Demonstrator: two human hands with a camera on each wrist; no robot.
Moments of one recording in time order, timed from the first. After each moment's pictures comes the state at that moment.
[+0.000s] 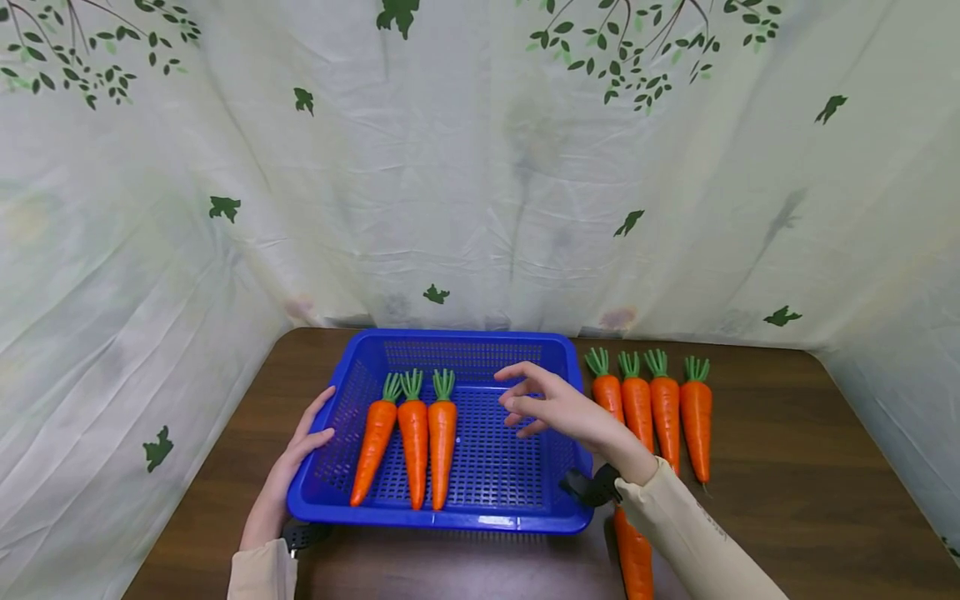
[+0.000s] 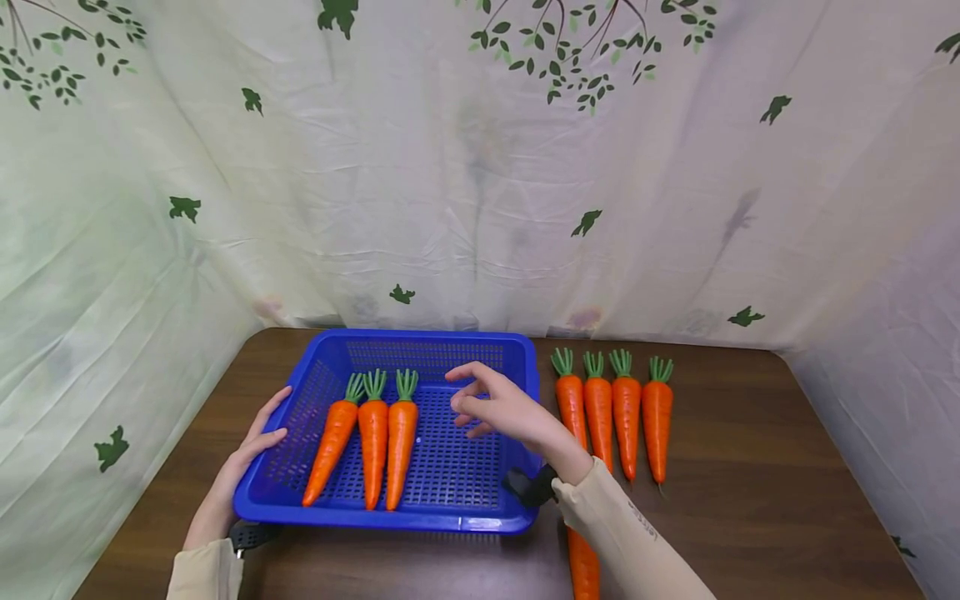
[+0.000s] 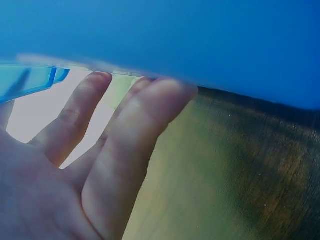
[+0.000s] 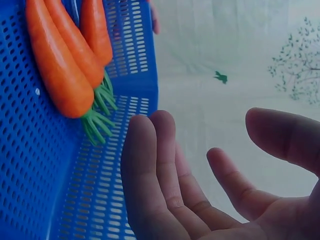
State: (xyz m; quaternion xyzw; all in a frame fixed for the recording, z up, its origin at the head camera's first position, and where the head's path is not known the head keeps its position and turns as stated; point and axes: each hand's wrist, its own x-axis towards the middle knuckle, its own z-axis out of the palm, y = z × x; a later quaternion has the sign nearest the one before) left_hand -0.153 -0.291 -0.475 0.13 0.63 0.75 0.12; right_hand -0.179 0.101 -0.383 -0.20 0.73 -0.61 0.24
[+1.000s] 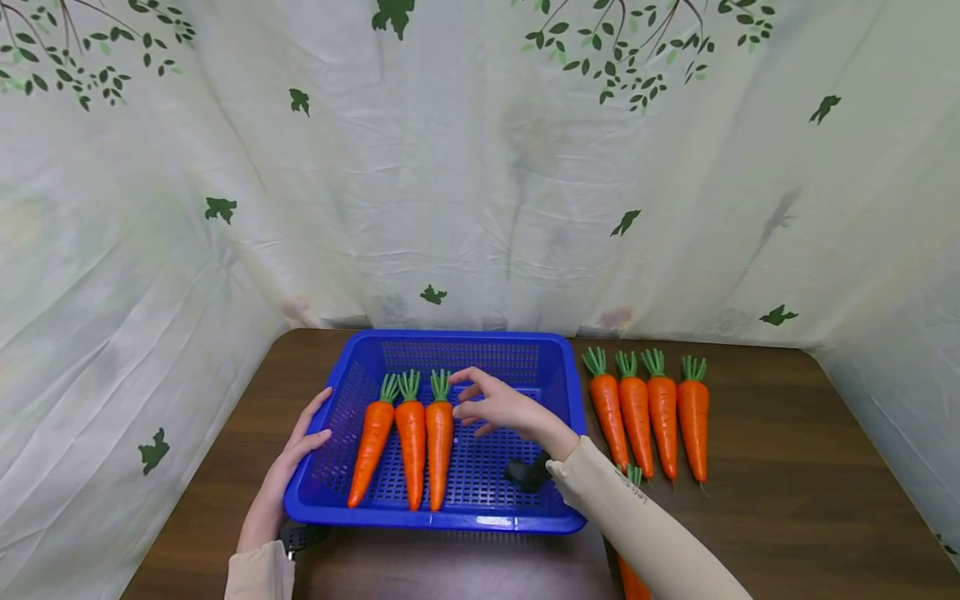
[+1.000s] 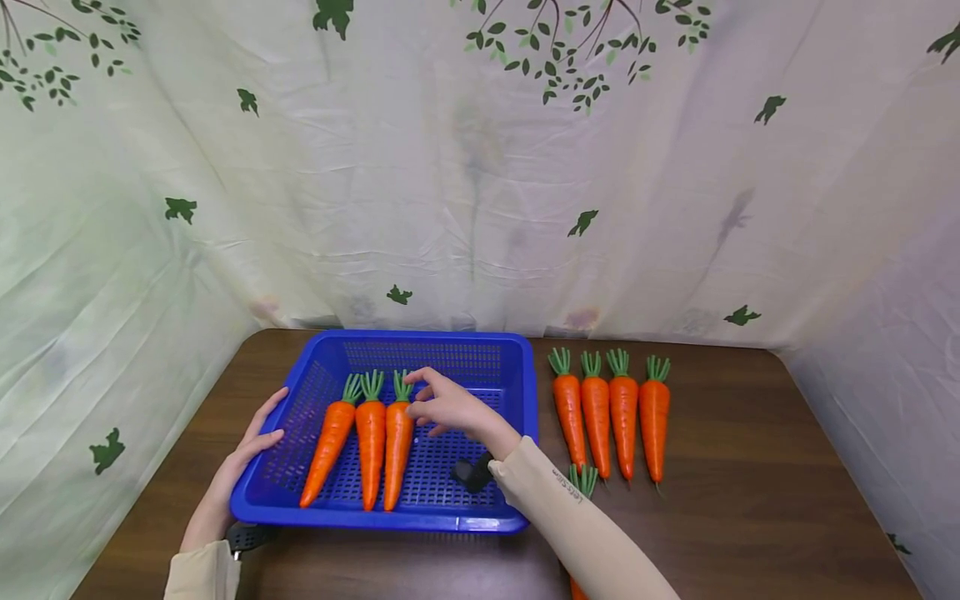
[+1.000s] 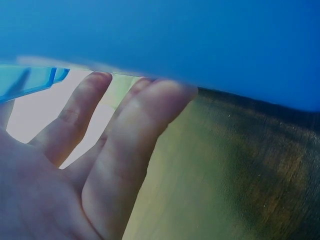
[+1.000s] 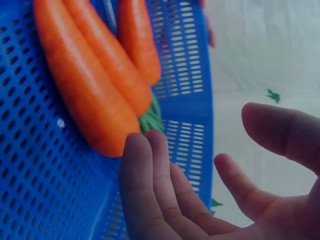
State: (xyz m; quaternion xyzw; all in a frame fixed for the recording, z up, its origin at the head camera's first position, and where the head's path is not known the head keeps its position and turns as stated) left_hand -0.153 -0.290 -0.475 0.13 0.62 0.76 0.12; right_hand -0.203 0.039 -0.406 -0.17 0.74 -0.58 0.29
